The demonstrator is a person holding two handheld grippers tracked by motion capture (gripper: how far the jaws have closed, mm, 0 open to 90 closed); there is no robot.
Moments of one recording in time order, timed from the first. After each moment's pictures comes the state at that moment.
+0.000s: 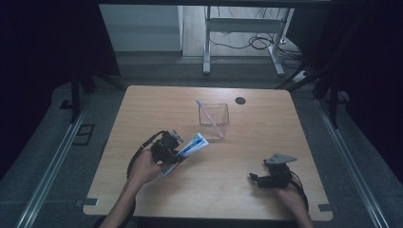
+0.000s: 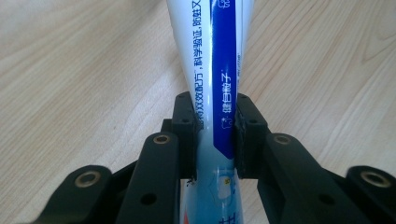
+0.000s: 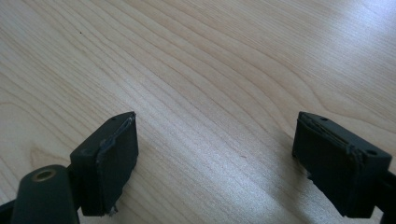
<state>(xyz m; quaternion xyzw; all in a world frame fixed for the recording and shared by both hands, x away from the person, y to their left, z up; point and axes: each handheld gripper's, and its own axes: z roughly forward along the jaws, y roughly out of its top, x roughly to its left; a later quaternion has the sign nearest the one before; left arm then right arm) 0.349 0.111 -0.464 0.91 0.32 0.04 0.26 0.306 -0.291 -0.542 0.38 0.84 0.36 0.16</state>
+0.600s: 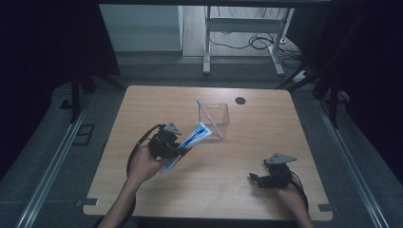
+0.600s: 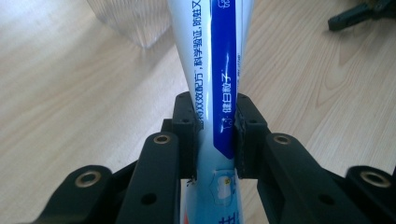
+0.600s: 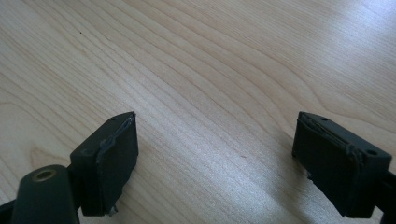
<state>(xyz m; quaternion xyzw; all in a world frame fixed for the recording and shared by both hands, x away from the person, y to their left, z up) 0.344 0.112 -0.427 0.89 0.31 0.06 0.33 0.307 -0.291 -0.542 0.38 0.84 0.36 0.16</state>
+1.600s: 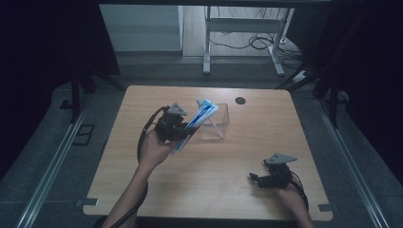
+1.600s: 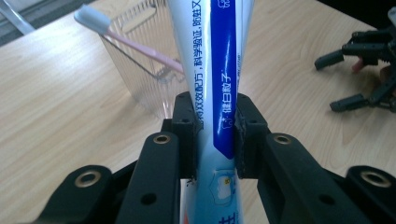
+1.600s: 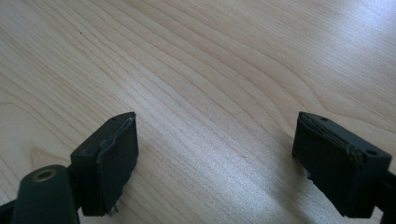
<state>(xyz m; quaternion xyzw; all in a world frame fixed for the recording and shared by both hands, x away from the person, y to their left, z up) 0.370 0.093 -0.389 0.85 0.33 0.11 0.39 0.307 -0.291 -0.542 0.38 0.84 0.36 0.16</state>
